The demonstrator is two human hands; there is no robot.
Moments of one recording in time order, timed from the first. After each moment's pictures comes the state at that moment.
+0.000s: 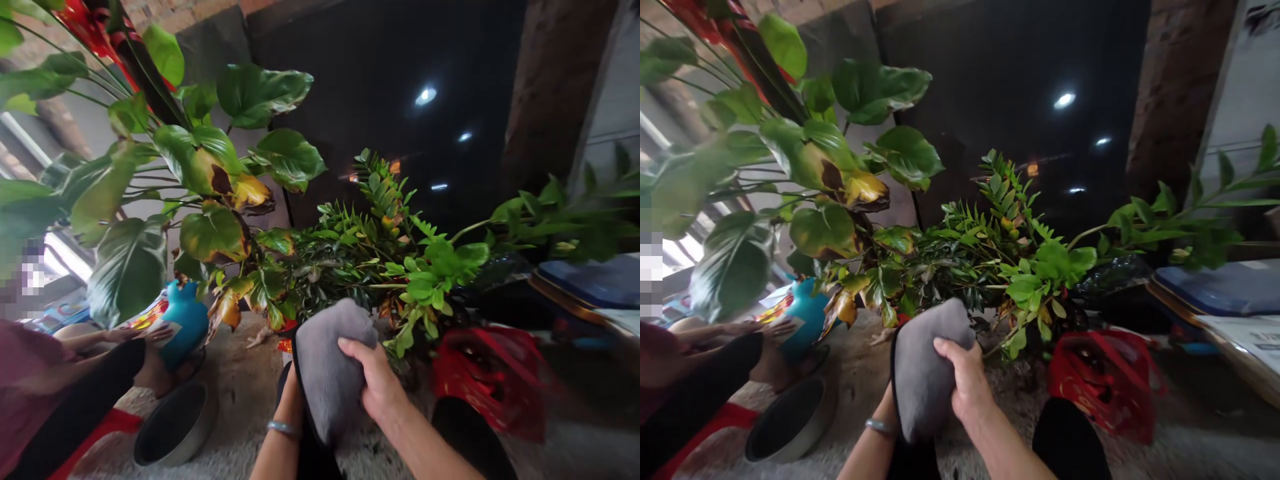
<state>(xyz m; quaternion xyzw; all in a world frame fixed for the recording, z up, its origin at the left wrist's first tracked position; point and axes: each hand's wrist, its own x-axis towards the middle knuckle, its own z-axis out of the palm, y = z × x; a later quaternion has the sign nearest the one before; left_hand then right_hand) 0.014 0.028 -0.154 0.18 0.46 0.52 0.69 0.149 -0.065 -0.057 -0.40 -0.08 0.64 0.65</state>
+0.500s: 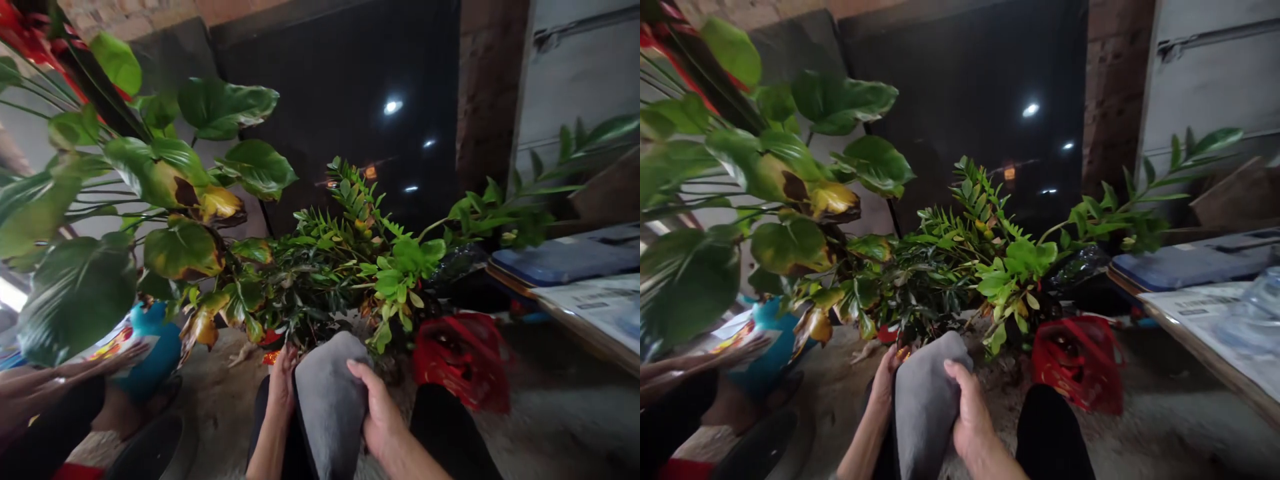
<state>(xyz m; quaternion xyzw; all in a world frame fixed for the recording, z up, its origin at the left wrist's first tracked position) 0.020 0.001 -0.143 0.16 0.46 0.57 0.66 0.162 -0.093 -0.108 -0.41 0.00 0.64 0.64</state>
